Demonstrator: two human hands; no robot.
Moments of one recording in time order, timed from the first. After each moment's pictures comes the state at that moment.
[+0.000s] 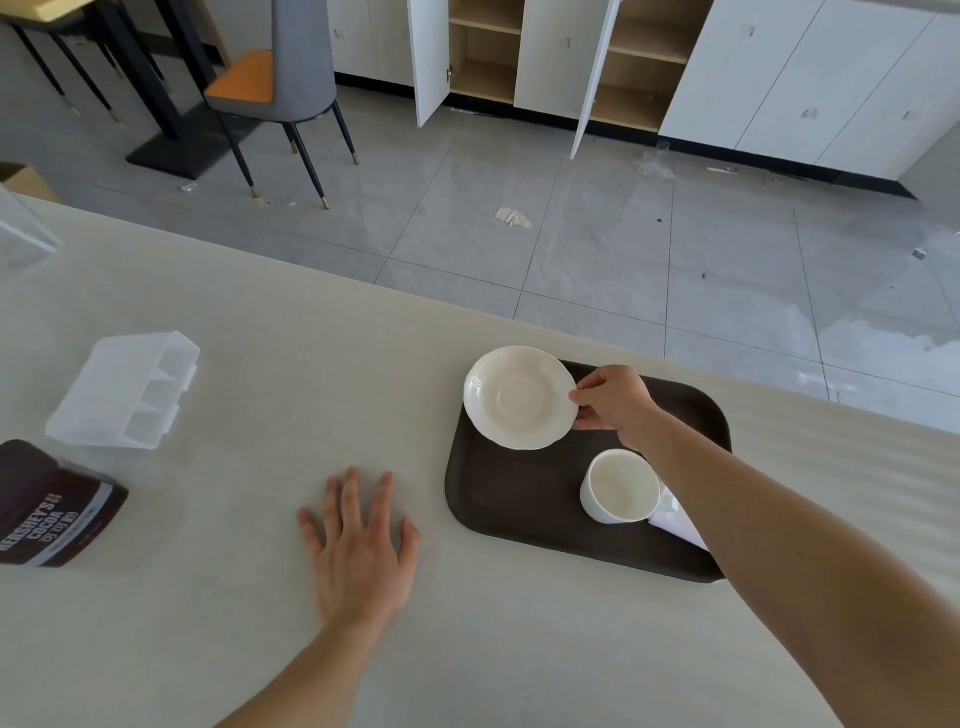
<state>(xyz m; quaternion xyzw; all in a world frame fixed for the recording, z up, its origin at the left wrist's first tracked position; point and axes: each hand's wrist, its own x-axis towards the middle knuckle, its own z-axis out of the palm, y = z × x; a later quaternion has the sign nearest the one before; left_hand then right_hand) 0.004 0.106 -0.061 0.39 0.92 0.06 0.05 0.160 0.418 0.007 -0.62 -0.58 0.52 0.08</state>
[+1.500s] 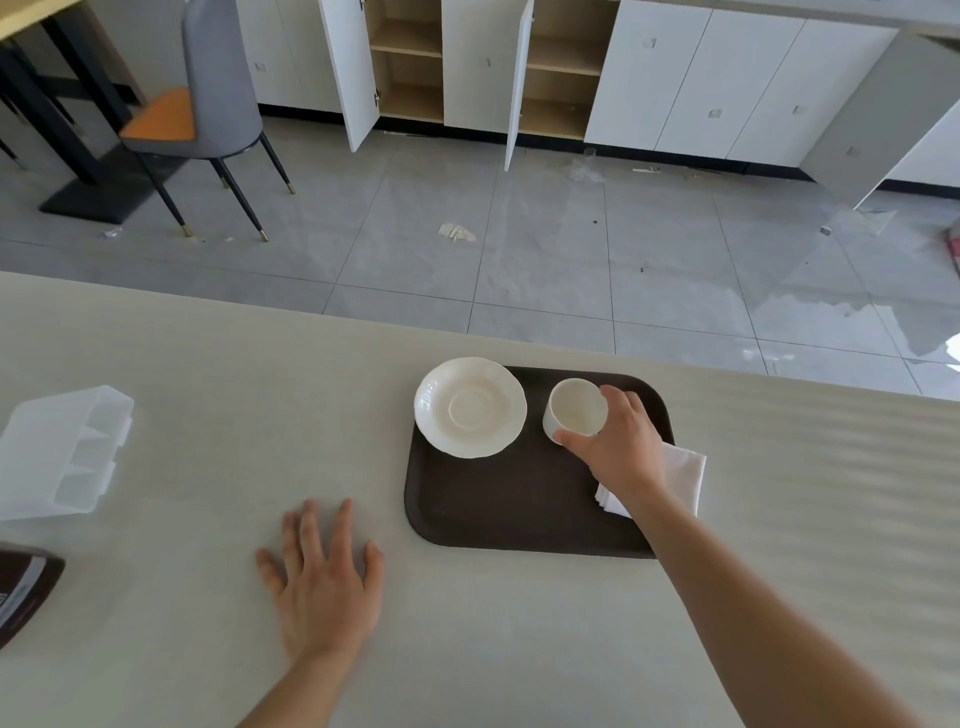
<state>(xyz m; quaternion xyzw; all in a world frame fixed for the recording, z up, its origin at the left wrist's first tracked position) 0.004 0.105 -0.064 0.39 0.92 0.08 0.04 0.237 0.356 0.017 -0.63 -0.72 0.25 0.17</state>
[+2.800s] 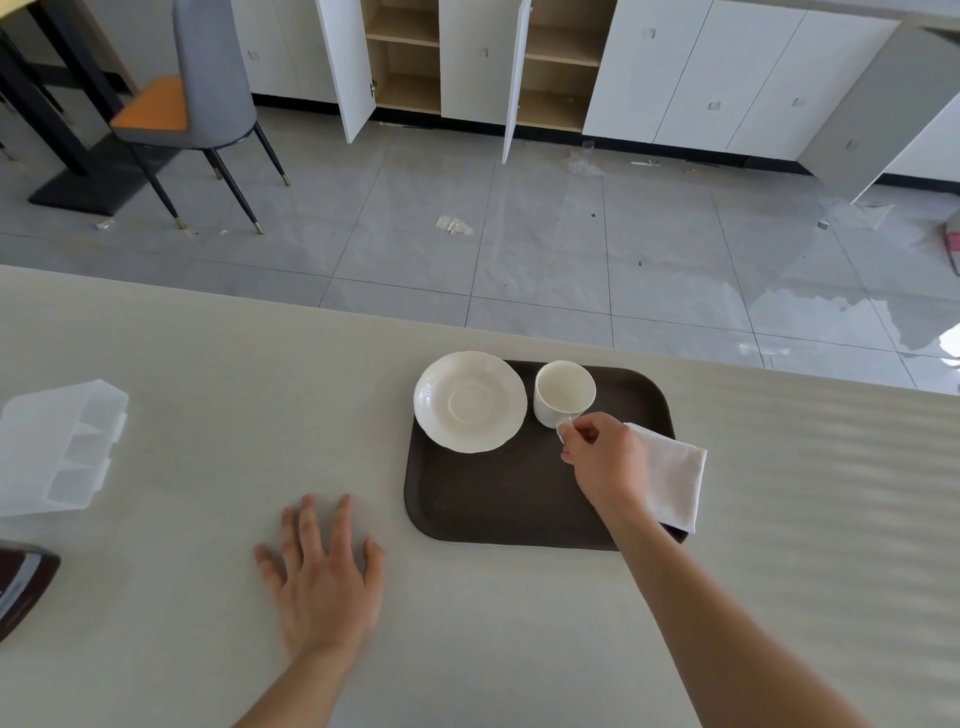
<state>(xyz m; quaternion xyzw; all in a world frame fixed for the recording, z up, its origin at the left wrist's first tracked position) 0.004 0.105 -0.065 0.39 0.92 0.08 0.04 0.222 0.325 0.018 -0.66 -0.62 0.35 0.23</state>
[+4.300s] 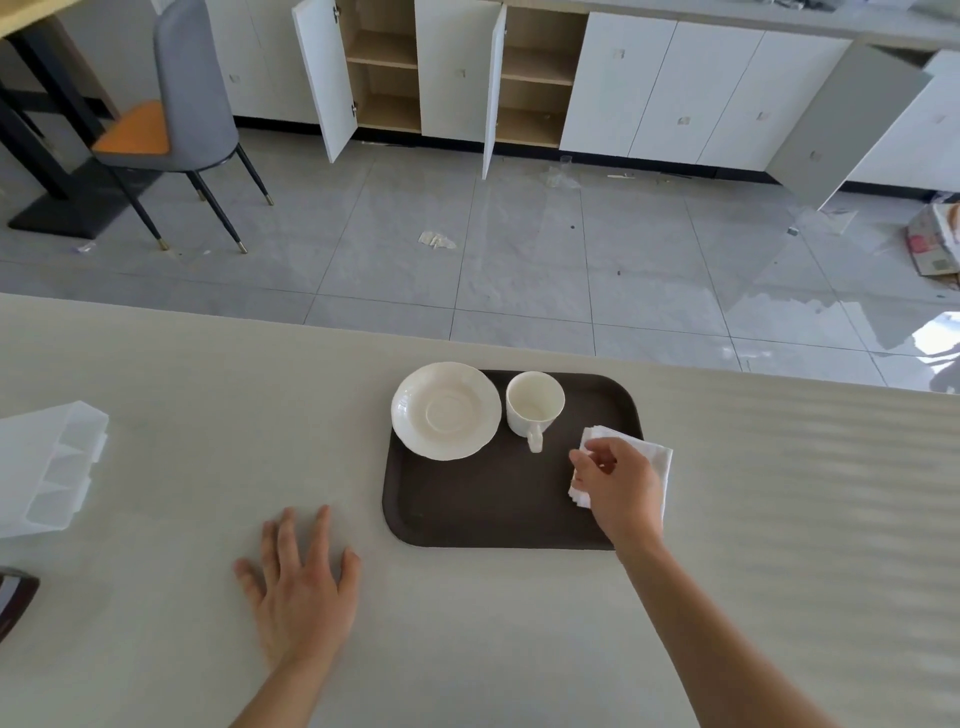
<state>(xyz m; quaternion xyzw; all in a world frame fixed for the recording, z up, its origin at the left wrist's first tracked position) 0.006 0.105 -0.055 0.38 0.91 0.11 0.07 0.274 0.308 0.020 -0.66 -0.57 0.39 0.30</state>
